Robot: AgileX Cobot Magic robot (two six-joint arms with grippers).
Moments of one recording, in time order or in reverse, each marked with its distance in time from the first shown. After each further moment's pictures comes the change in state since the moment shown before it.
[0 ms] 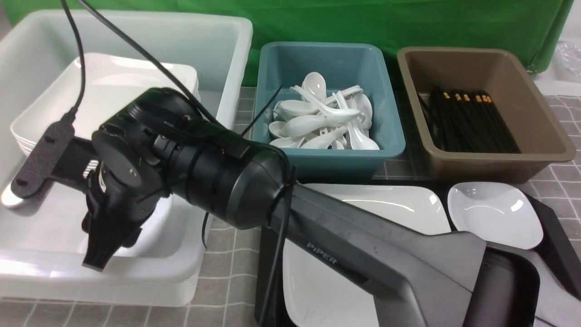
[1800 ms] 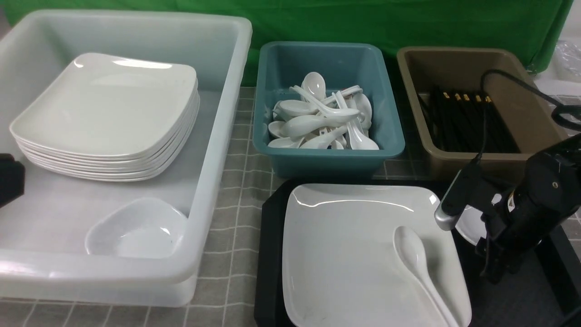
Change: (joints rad) right arm -0.824 -0.733 1.574 -0.205 -0.480 -0.202; left arm -0.002 0.268 0.000 -0.182 -0.196 0.204
